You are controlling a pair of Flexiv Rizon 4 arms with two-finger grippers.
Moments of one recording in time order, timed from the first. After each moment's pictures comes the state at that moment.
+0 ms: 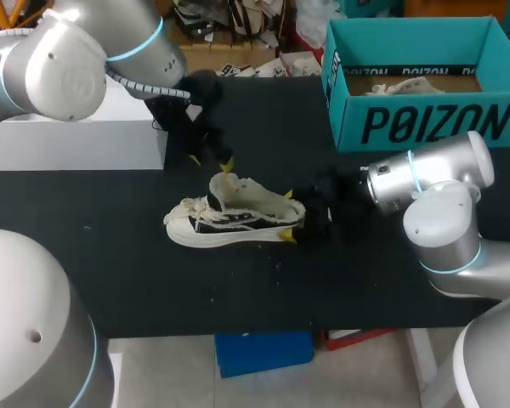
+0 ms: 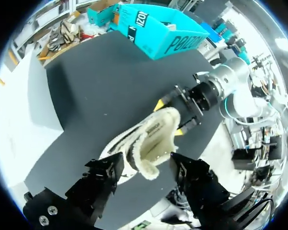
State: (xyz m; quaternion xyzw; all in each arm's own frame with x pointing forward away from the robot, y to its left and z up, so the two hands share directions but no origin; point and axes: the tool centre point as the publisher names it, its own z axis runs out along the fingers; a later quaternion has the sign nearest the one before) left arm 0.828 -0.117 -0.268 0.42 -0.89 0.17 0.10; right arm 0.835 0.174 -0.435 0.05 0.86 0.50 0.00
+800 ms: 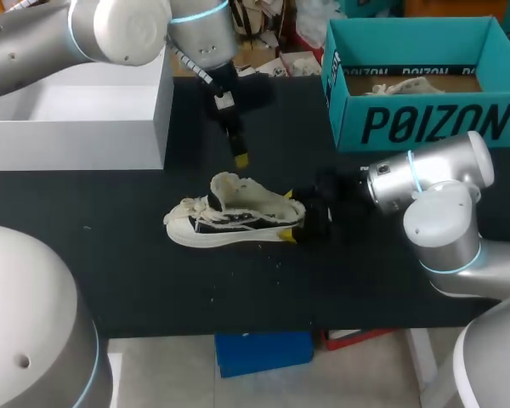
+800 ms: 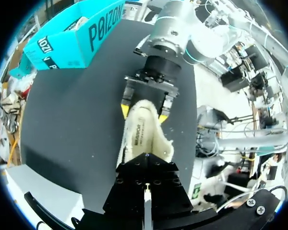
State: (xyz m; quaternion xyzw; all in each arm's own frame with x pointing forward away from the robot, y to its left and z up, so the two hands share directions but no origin) left arm 0.844 -0.155 -0.279 0.06 -0.98 0.10 0.14; right arm 0.835 0.174 -0.435 0.05 0.86 0.50 0.00
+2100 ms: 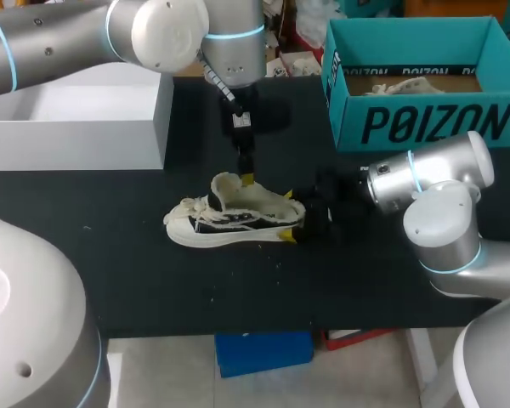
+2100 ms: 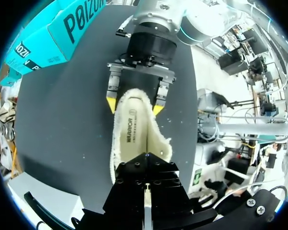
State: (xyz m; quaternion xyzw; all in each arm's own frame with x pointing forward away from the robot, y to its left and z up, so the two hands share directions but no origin) left arm 0.826 -0.158 -0.308 0.04 -0.99 0.04 0.15; right arm 0.835 0.174 -0.435 0.05 0.86 0.50 0.00
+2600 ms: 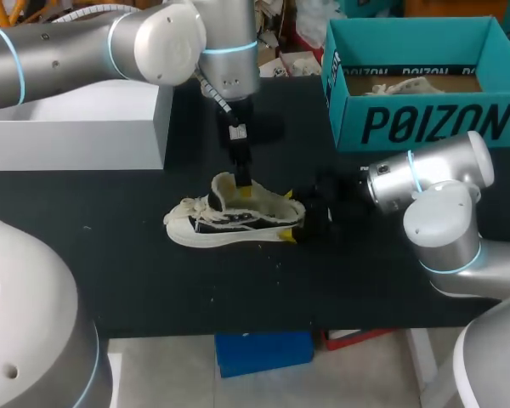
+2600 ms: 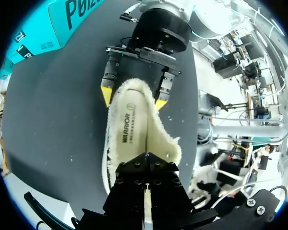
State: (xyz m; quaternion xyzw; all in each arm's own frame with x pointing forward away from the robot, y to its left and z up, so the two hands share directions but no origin) left arm 0.821 -0.154 -0.341 0.05 -0.98 0.04 0.20; right arm 0.835 0.174 -0.435 0.05 0.86 0.50 0.00
